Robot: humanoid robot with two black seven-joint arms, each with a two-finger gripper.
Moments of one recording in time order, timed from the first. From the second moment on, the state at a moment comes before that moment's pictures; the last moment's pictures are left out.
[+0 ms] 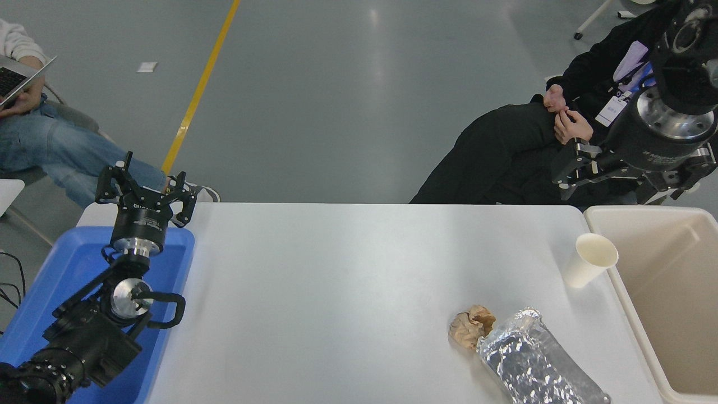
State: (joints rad) left arm -0.62 0.21 -0.90 -0.40 -0.07 -0.54 -0.54; right arm 2.41 -0.29 -1.37 1.43 0.03 0.77 -0.34
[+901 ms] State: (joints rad) left arm -0.62 0.21 -0.90 -0.40 -0.07 -0.54 -0.54; right arm 2.28 -0.35 -1.39 1.45 -0.05 0.53 -0.39
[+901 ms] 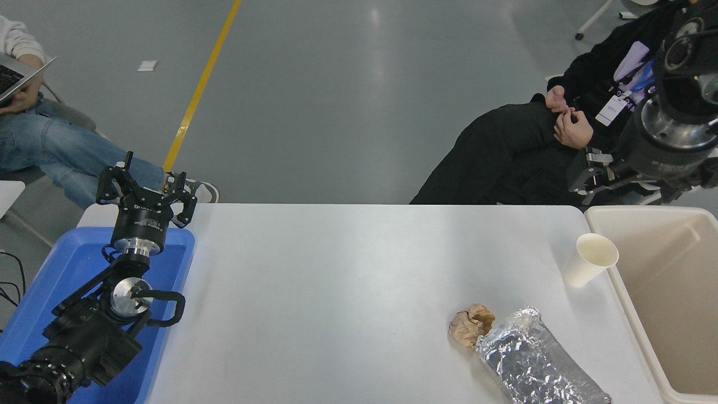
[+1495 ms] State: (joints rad) left arm -0.62 0.21 -0.90 -0.40 -0.07 -0.54 -0.54; right arm 1.71 -0.39 -1.26 1.08 -0.17 0.28 -0.39
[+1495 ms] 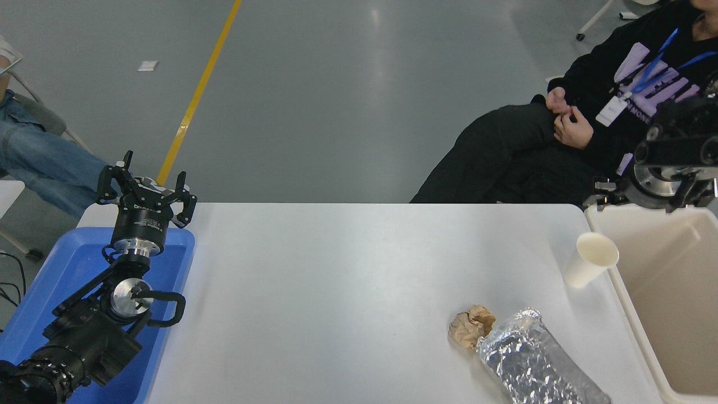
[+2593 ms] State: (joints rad) left arm -0.62 0.21 -0.90 -0.40 -0.07 -0.54 -0.54; right arm 1.21 -0.39 -0.93 0.66 -0.02 0.12 -0.39
